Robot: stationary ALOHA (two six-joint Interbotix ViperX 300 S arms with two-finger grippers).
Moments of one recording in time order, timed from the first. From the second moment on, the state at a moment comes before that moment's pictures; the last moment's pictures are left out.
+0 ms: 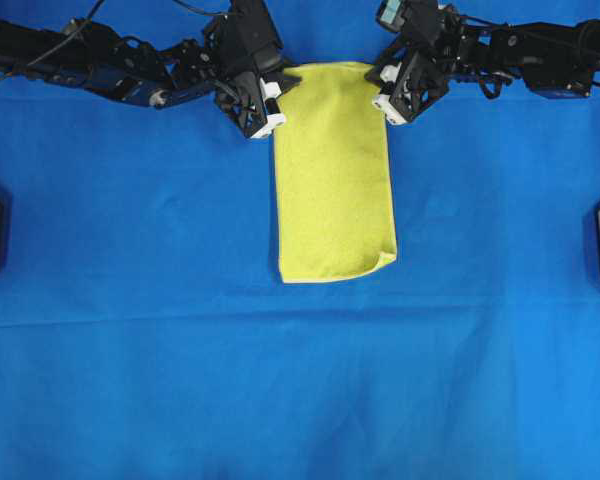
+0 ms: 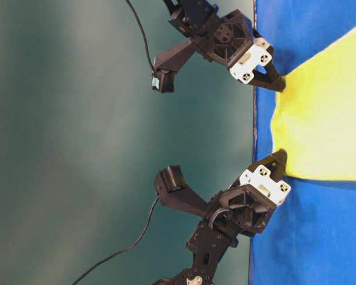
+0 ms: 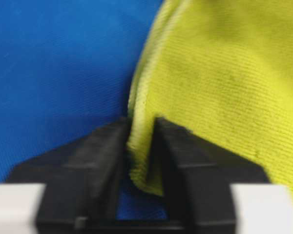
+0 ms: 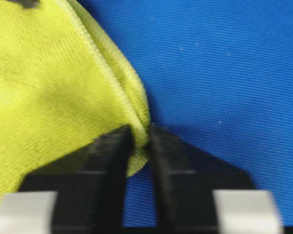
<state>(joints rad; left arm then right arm) 0.48 0.41 0.55 -0.02 -0.40 0.16 -0.60 0.22 0.67 -0.45 -0.05 0.44</state>
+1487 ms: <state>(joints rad) 0.42 0.19 0.59 -0.02 -0.24 0.35 -0.54 -0.09 0.78 -0.42 0.09 0.46</state>
